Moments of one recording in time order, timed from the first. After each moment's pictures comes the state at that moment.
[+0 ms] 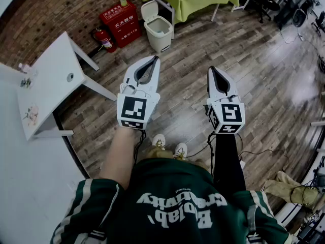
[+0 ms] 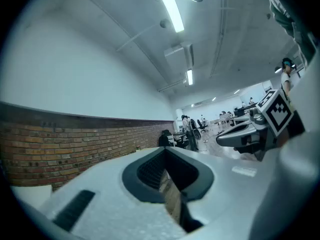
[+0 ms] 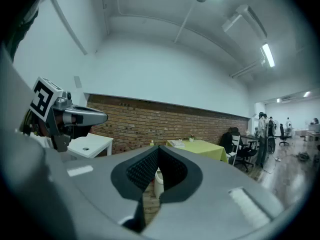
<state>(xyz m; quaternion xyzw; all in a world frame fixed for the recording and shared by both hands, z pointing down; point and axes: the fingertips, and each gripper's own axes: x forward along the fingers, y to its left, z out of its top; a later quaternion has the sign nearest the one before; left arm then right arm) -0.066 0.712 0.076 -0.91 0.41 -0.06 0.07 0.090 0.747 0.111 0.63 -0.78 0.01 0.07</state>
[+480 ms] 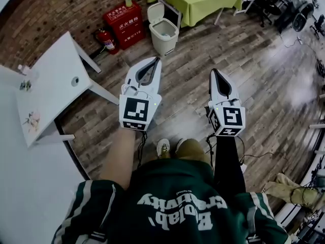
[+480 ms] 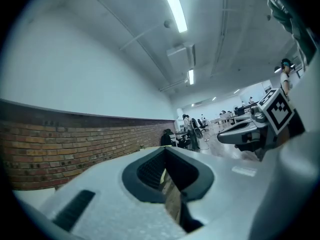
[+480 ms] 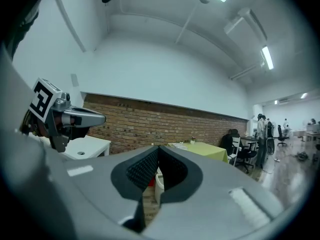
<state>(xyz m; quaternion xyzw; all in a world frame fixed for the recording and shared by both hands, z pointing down) -0.140 0.660 0.083 -0.91 0.41 -0.06 0.08 0.021 0.699 0.116 0.64 -0.77 0.00 0.06</state>
